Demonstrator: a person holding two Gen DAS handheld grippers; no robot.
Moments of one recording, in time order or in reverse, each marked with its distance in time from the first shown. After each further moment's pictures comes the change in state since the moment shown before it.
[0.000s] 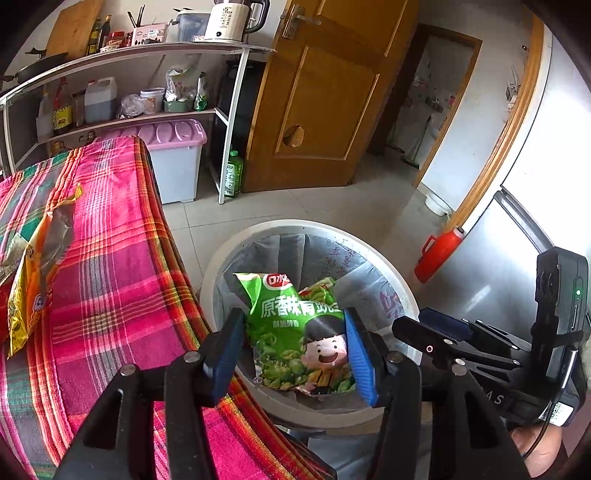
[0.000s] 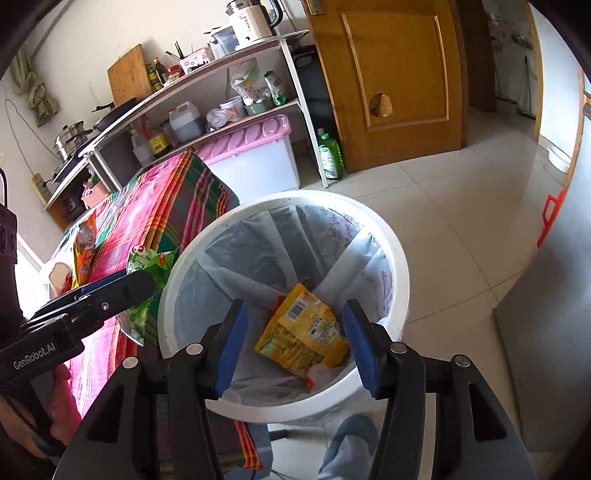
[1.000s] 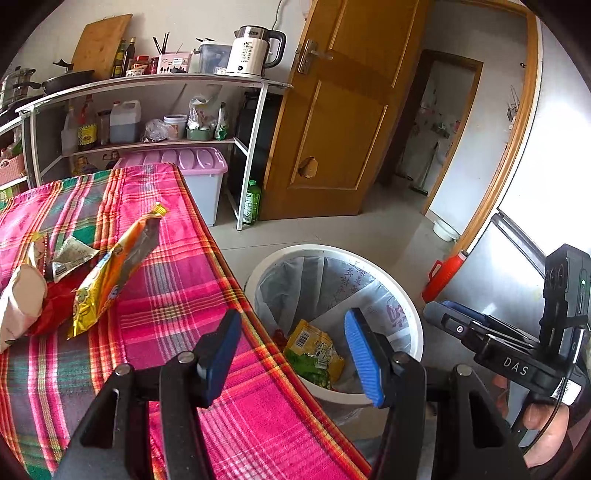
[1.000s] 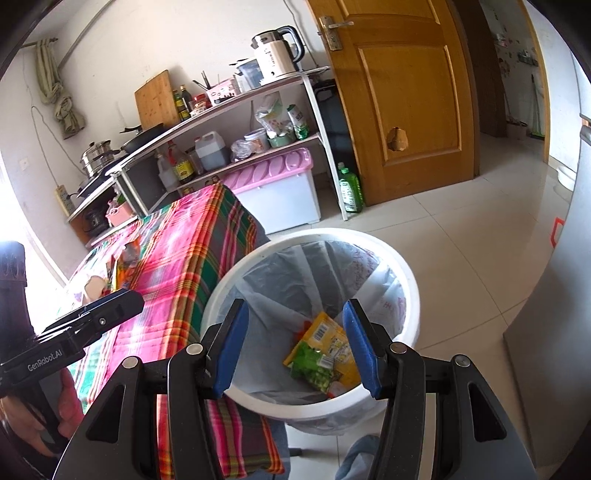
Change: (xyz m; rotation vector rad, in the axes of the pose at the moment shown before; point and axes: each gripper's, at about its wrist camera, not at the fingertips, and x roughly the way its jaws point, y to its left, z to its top) left arm -0.057 0.021 -0.013 -0.015 -0.126 0.051; right arm -0.038 0.018 -0.001 -0.040 -0.123 0.079
